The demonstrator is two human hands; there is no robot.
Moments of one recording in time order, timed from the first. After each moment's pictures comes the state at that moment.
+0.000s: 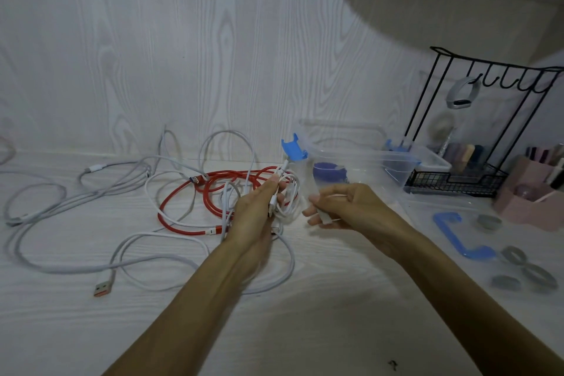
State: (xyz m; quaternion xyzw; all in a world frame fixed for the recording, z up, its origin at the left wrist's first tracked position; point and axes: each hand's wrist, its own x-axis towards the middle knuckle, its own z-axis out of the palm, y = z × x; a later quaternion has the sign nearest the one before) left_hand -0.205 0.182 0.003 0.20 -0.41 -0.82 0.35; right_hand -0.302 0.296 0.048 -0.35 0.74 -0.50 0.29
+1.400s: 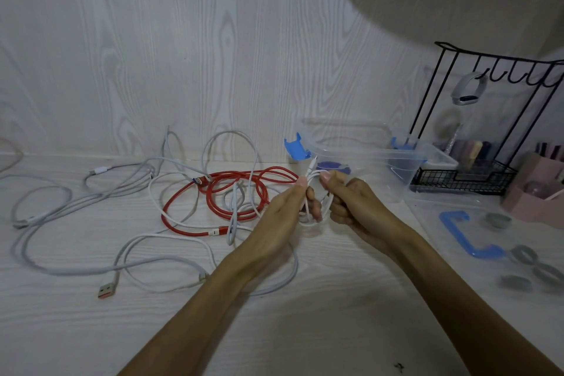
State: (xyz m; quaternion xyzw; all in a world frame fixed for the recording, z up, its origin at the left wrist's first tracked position) left_hand -0.211 0.189 -0.005 0.08 -0.70 -0.64 0.30; right_hand -0.330 0.279 0.024 -0.47 0.59 -0.59 0.29
